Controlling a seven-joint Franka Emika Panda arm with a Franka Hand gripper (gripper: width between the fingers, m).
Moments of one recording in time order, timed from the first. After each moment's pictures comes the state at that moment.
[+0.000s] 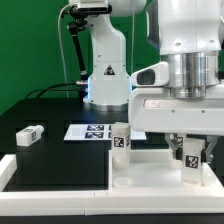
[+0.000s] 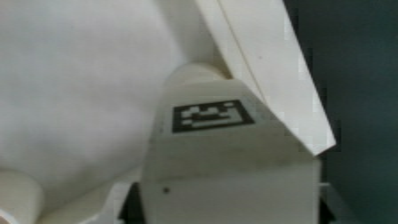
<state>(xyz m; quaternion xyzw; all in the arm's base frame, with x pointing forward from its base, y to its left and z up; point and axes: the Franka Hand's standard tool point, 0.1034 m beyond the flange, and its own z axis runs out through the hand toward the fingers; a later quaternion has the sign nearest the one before) 0.636 0.115 0.071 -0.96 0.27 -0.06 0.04</state>
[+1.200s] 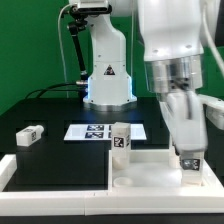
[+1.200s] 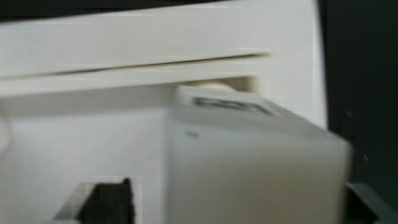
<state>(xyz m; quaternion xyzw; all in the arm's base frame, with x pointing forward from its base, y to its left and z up) 0.621 0.107 0.064 -0.71 0.70 0.02 0.06</state>
